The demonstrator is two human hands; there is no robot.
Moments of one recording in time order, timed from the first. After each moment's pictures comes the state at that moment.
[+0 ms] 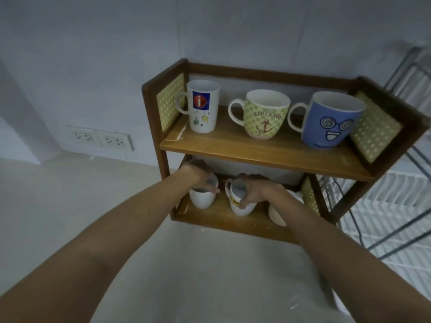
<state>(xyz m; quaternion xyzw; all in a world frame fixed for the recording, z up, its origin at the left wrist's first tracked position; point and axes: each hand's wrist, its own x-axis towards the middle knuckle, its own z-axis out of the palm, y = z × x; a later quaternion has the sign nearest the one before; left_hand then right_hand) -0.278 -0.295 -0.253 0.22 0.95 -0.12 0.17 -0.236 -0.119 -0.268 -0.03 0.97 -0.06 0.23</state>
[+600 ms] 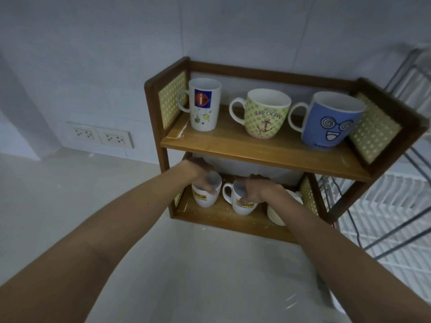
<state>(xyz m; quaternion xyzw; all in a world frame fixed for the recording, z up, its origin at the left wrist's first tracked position) -0.280 -0.298 -0.249 0.23 0.94 -0.10 0.21 -0.229 -0.117 -0.270 -0.06 0.98 0.00 0.21</state>
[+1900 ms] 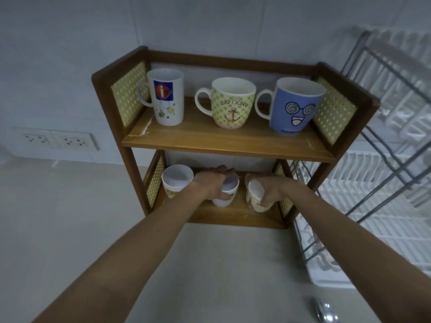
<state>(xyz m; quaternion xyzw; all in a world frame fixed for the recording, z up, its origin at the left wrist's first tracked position) -0.254 -0.216 -0.302 0.36 0.92 0.05 0.11 -0.196 -0.023 -0.279 0.00 0.97 -0.03 0.26</state>
